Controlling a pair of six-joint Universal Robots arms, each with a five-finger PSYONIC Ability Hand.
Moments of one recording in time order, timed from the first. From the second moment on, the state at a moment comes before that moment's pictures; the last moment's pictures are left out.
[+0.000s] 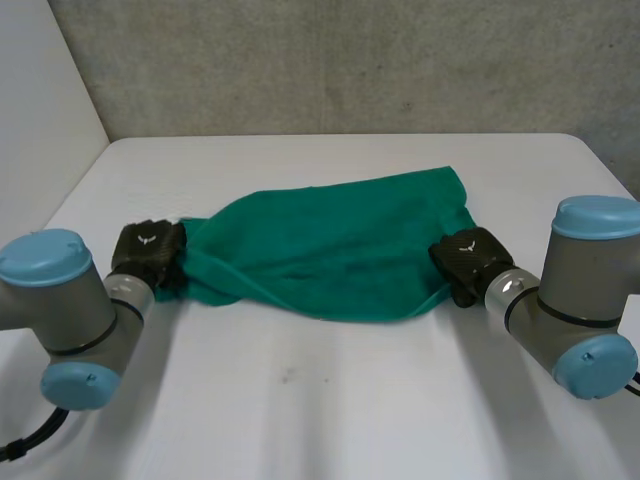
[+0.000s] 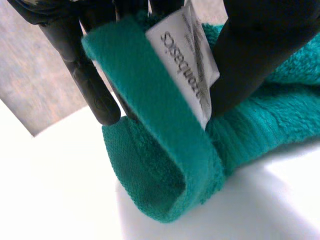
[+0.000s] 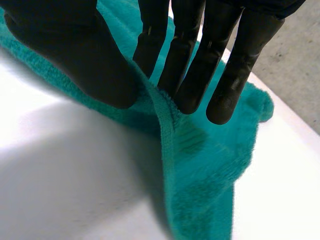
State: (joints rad) left arm 4.46 -2.14 -1.69 3.61 -1.56 3.38; right arm 1.89 -0.96 1.49 -0.12 1.38 2.62; left_hand 1.02 1.04 1.05 1.05 0.85; right_hand 0.99 1.18 1.19 1.19 1.00
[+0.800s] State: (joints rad) left arm 4.34 -2.01 -1.73 3.42 -1.58 3.48; right arm 1.89 -1.03 1.57 -0.13 1.37 2.63; left_hand 0.62 0.62 0.62 0.62 0.44; right_hand 0.99 1.18 1.19 1.19 1.00
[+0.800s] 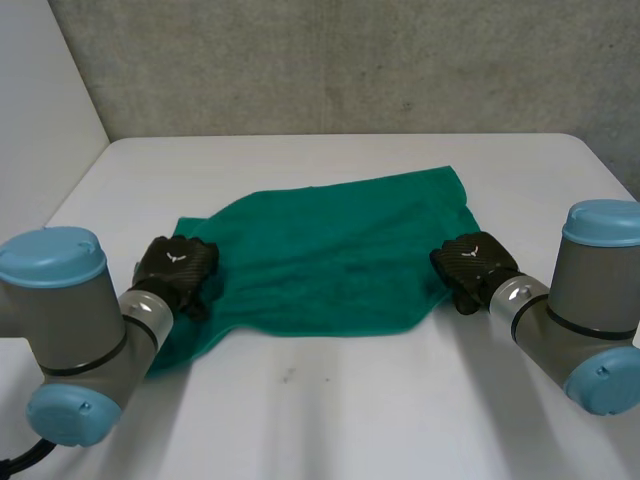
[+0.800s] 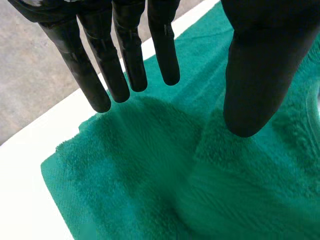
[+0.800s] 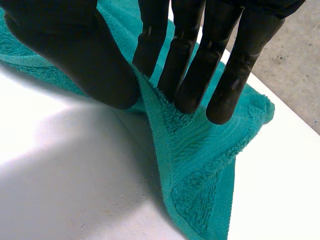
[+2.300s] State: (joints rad) left arm 4.25 -2.11 -1.65 3.43 -1.67 3.26; right arm 1.89 -1.05 1.57 -0.13 1.38 2.62; left_hand 1.14 1.20 1.19 1.19 0.97; right_hand 0.99 1.18 1.19 1.19 1.00
